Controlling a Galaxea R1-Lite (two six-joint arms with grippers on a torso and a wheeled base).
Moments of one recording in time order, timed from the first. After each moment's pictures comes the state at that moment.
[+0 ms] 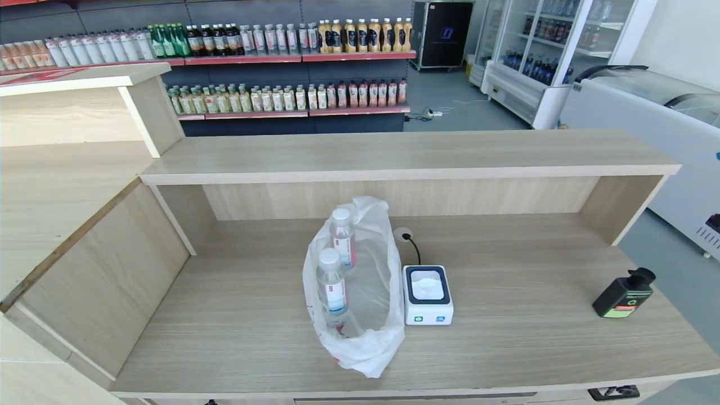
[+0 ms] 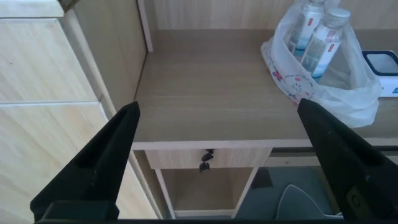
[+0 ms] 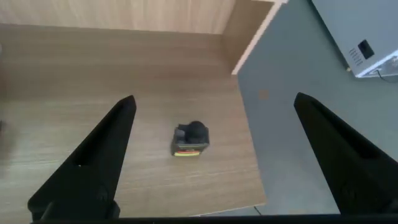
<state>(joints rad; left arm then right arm) -0.01 0.00 0.00 0.00 -0.04 0.00 -0.66 1.41 -0.84 -0.27 0.40 -0.40</state>
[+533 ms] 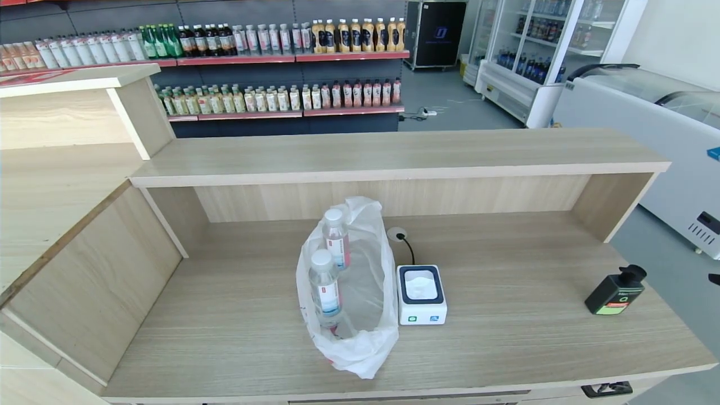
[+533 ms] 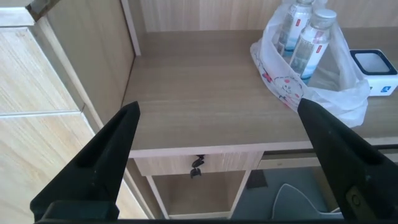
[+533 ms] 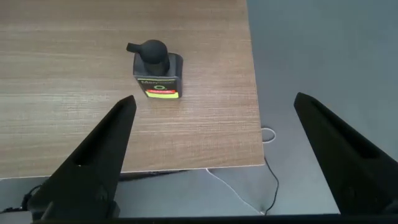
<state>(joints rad) -0.01 0.00 0.00 0.00 -0.04 0.00 -0.89 1.73 -0.87 -0.22 0.71 -0.64</state>
